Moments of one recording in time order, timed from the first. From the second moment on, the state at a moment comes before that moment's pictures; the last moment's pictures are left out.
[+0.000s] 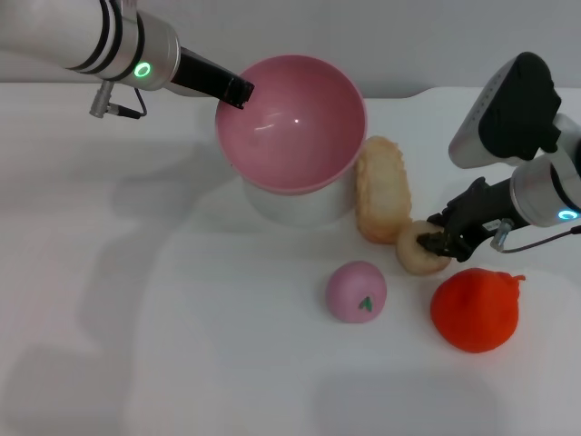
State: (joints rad) left arm -0.85 -2.06 1.26 0.96 2.48 1.02 -2.51; right arm 0.57 2.08 -1.44 -1.14 -2.52 -1.19 2.21
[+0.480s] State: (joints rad) left arm -0.85 -2.05 1.25 0.96 2.48 1.03 -2.50; right arm 0.49 2.08 -1.42 -1.54 -2.52 -1.31 2.35
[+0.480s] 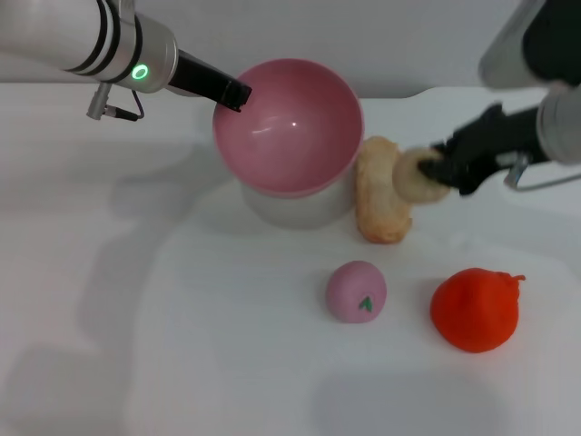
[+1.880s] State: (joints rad) left arm -0.83 -2.06 1.41 0.97 2.47 0.99 -2.49; right arm 0.45 2.08 -1.42 -1.59 -2.31 -1.02 2.34
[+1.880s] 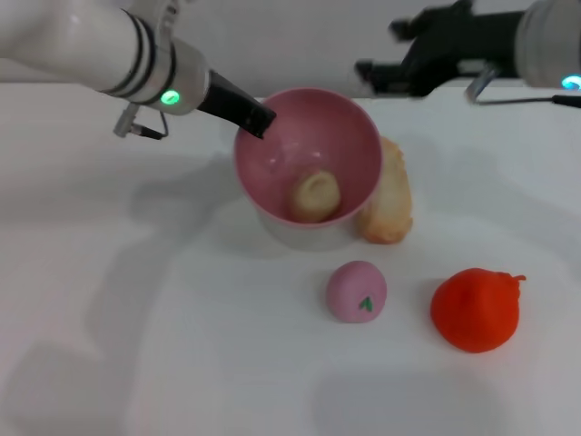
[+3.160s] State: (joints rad) left arm -0.46 -2.07 2.27 1.01 2.47 -0.48 -2.45; right arm 0.28 2.07 -0.95 -0.50 -0.58 -1.58 0.98
